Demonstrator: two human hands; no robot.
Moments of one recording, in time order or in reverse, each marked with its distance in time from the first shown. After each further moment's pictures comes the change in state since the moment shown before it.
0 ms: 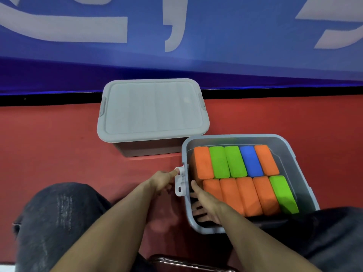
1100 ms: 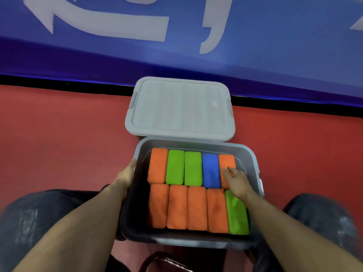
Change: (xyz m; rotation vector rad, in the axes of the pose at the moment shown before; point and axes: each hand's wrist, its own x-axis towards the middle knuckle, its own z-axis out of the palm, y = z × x) left_hand 0.027 -0.118 -0.134 -0.599 0.399 -0.264; right_hand 0.038 -0.050 -0.065 -0.493 0.469 -0.377
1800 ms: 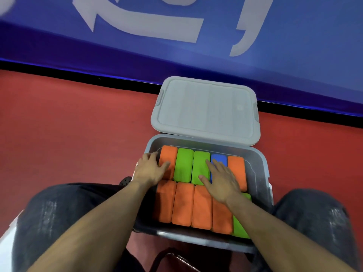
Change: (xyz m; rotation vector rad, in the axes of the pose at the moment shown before) left_hand -0.089 0.023 0.002 0.865 0.278 0.618; right_hand -0.034 -0.085 0.074 -0.592 -0.041 -0.514
